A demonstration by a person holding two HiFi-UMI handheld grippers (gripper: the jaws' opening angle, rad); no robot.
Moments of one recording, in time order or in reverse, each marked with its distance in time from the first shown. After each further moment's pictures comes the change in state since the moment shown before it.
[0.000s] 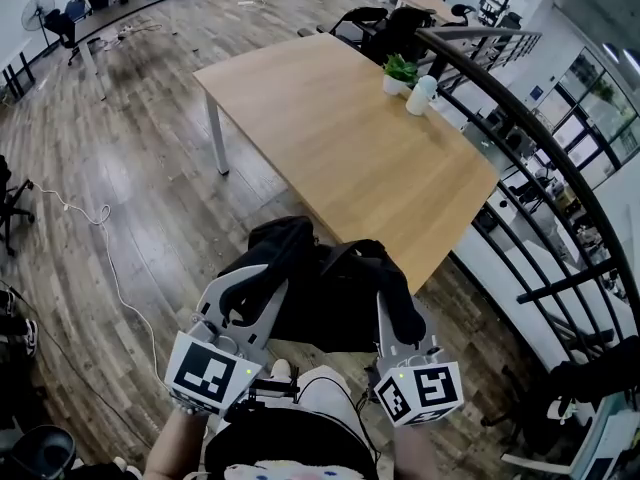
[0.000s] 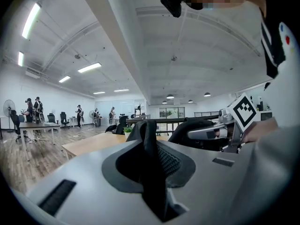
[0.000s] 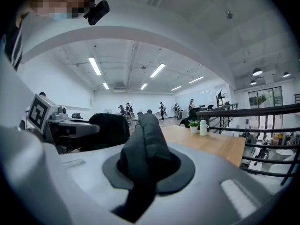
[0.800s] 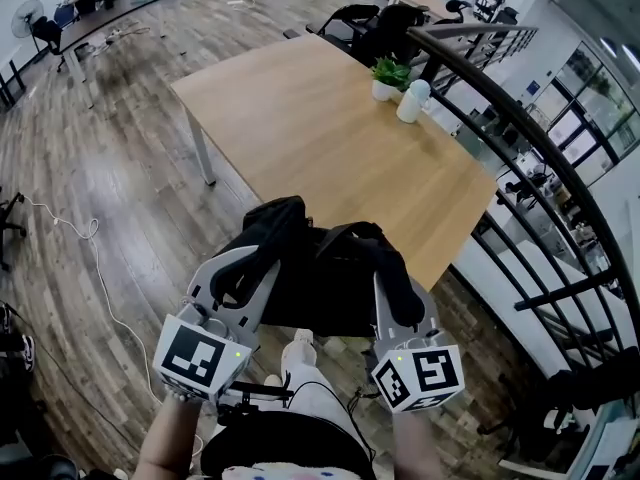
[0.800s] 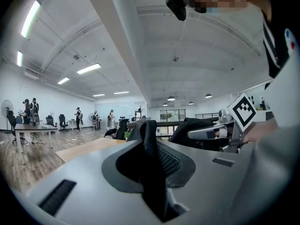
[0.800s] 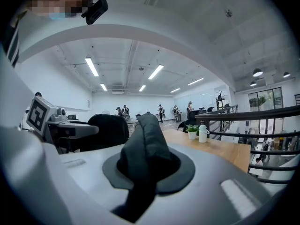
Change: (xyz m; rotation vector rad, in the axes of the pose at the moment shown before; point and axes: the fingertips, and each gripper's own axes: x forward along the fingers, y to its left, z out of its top) left arm 0.114 0.046 0.025 -0.004 -0.032 -0.001; right arm 0.096 -0.078 0.033 -0.002 -0.031 -0.007
